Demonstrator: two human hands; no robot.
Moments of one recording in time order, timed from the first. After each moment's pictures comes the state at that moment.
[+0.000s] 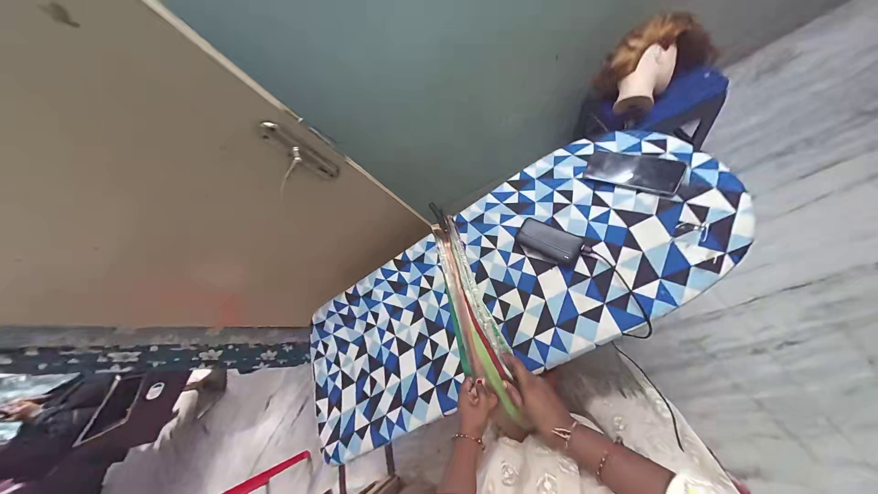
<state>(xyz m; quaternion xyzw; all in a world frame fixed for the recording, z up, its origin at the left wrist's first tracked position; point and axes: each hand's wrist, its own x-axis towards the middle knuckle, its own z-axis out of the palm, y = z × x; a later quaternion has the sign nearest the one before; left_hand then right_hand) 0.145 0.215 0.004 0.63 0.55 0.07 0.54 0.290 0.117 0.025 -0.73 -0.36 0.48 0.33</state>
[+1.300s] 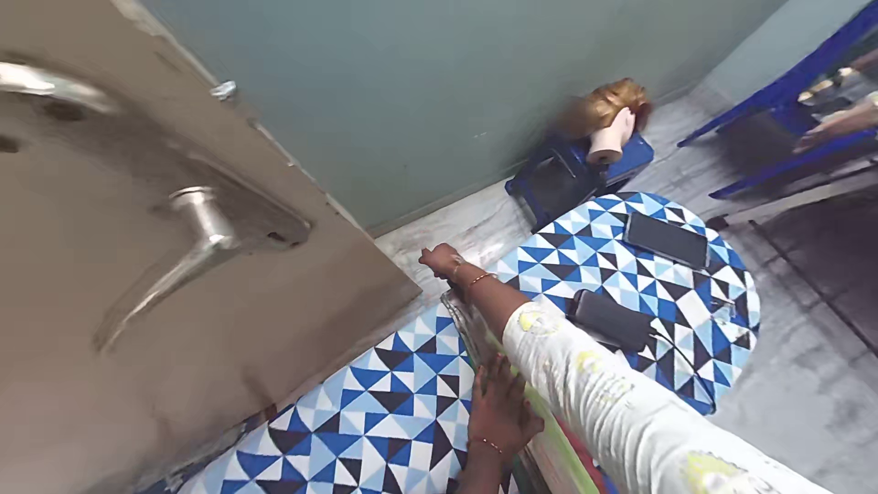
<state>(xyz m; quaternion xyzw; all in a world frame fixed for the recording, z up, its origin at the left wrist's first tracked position) 0.270 0.420 0.001 0.97 0.10 0.02 0.24 0.515 0.595 0.017 -0.82 -0.13 0.50 0.25</state>
